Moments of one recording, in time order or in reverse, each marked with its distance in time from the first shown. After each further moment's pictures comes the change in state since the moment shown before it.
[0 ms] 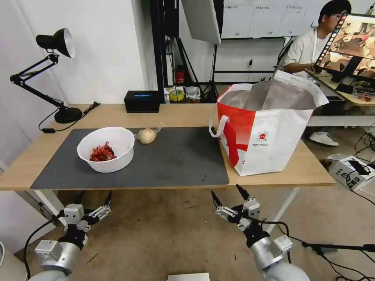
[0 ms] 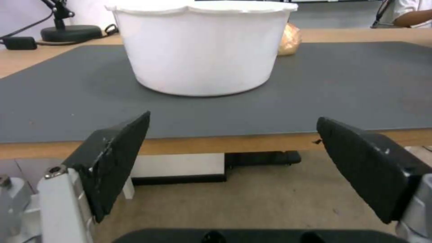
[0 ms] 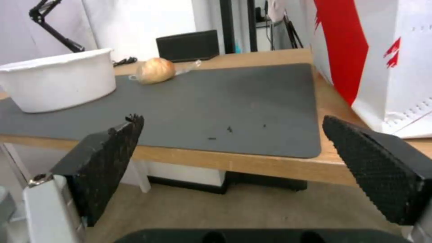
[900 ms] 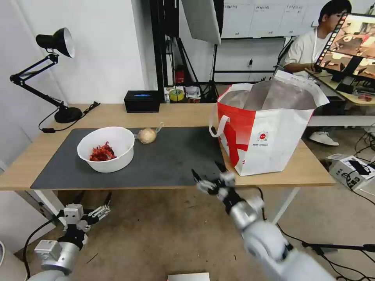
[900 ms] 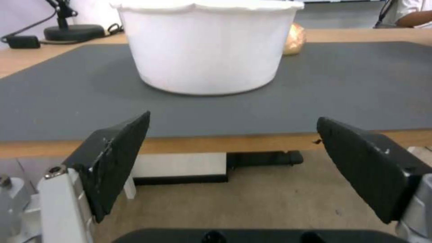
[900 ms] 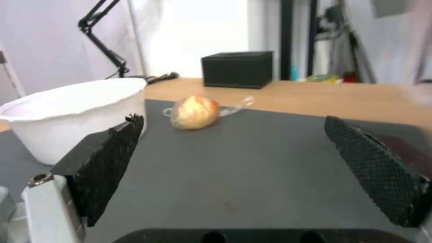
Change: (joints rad) left arm -0.010 -0.007 -0.008 0.015 -0.001 -0.005 0.008; right arm 0.724 -0.048 -0.388 -0.236 0.254 -0.195 0.070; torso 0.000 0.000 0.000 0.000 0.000
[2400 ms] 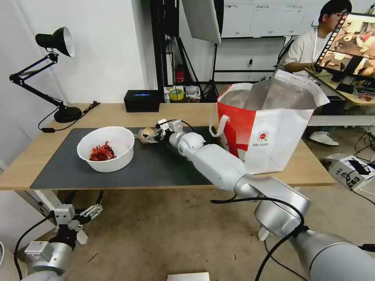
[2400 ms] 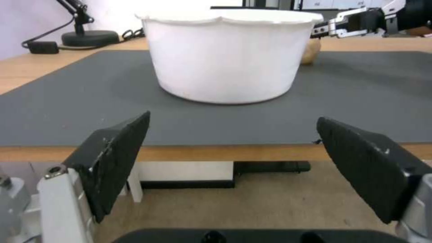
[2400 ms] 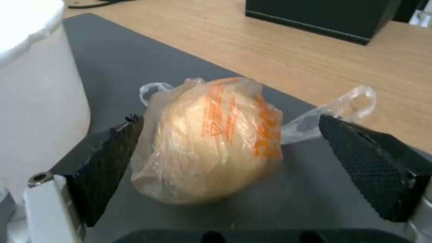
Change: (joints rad) left arm -0.001 0.003 -0.029 0.004 -0.029 -0.013 -0.001; right arm 0.820 0.554 -0.393 -1.174 0.171 -0.135 -0.317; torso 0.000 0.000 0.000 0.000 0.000
